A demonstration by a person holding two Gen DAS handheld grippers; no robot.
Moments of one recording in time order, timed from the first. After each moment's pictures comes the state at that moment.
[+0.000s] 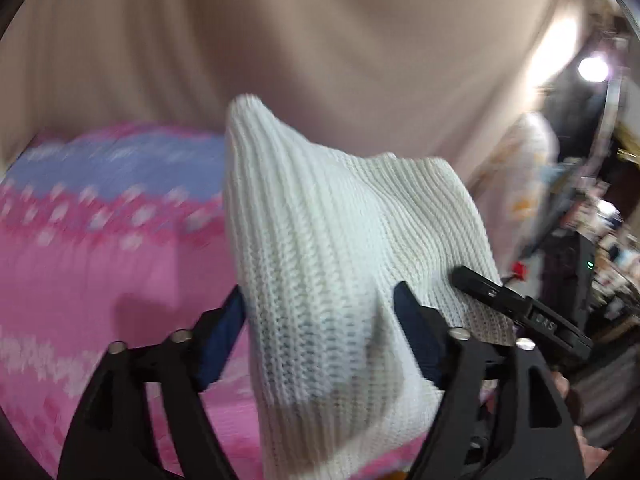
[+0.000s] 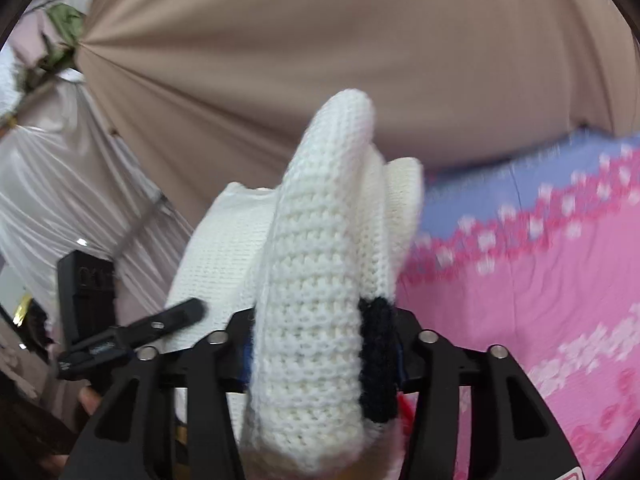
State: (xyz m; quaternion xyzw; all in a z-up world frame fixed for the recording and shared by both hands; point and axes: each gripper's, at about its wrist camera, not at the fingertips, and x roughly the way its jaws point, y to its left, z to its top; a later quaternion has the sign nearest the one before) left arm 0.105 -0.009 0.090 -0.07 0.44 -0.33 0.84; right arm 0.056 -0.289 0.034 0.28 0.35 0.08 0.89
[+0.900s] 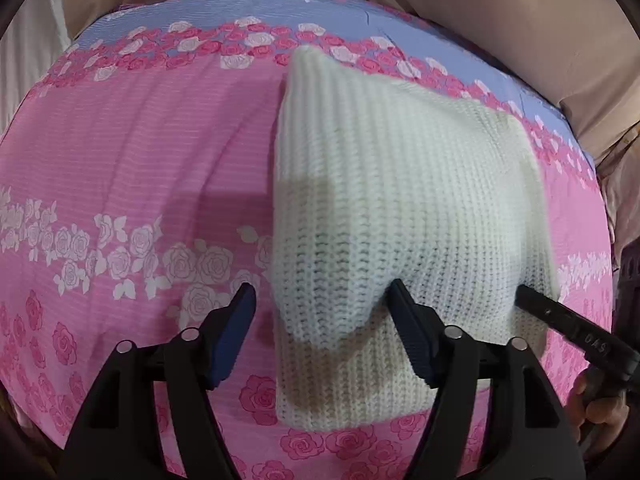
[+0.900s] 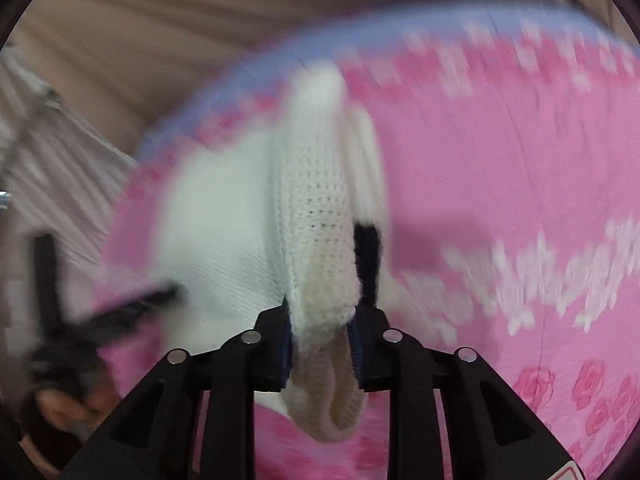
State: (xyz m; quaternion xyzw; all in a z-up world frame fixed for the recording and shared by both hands) left arm 0.124 0.001 -0.078 -0.01 0.57 -0.16 0.80; right arm 0.091 -0.264 -0.140 0.29 0.53 0.06 0.80
